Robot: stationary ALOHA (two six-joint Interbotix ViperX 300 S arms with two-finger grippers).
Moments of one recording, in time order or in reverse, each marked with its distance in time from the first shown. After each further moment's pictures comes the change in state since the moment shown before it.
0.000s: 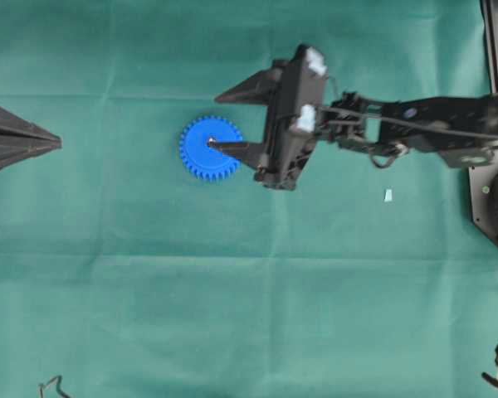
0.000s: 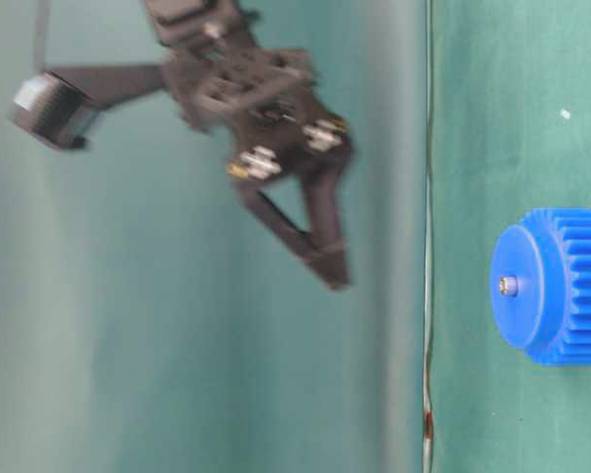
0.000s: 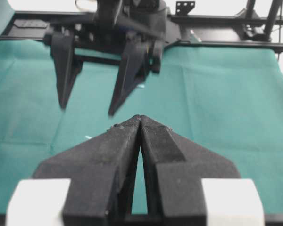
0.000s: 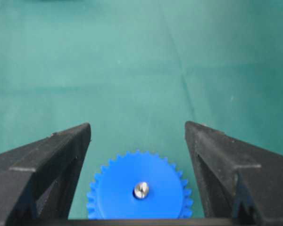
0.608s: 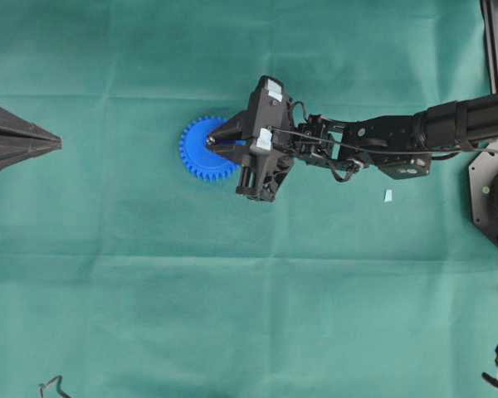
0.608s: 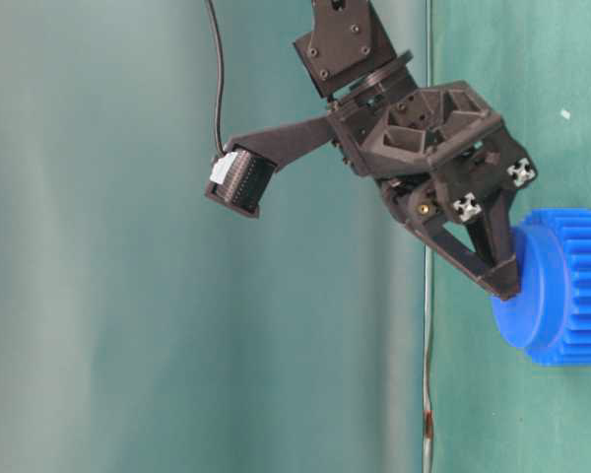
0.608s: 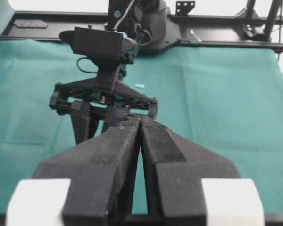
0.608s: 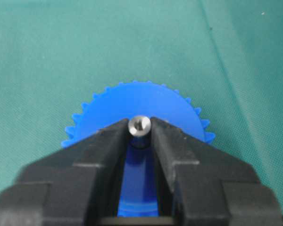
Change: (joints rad) left arm 0.000 0.000 0.000 -0.002 -0.002 0.000; right arm 0.000 0.311 -0.041 0.000 -0.103 0.044
